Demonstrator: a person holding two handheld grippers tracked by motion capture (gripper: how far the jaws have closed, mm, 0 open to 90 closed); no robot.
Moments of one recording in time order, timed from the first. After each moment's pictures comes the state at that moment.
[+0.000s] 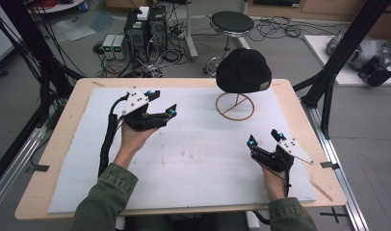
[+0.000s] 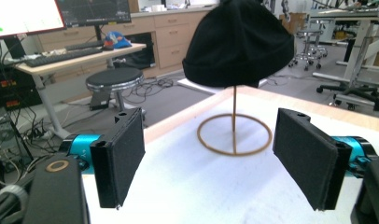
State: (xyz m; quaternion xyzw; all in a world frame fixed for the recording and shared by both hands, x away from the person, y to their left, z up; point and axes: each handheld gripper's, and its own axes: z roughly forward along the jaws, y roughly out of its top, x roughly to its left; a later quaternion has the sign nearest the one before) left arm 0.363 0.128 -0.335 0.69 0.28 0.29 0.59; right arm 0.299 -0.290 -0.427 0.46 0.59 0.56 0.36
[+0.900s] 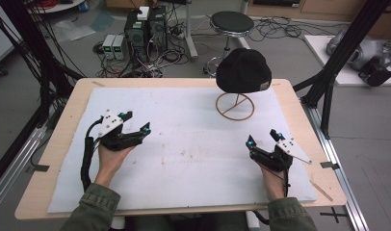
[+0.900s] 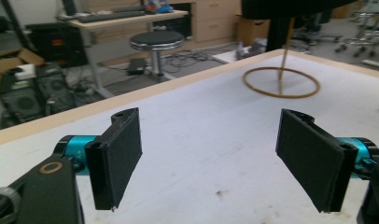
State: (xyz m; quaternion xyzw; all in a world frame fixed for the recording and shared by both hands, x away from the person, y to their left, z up) left arm 0.333 0.197 -0.391 0.68 0.37 0.32 0.55; right arm 0.300 -0.288 -0.428 0.45 0.60 0.55 0.37
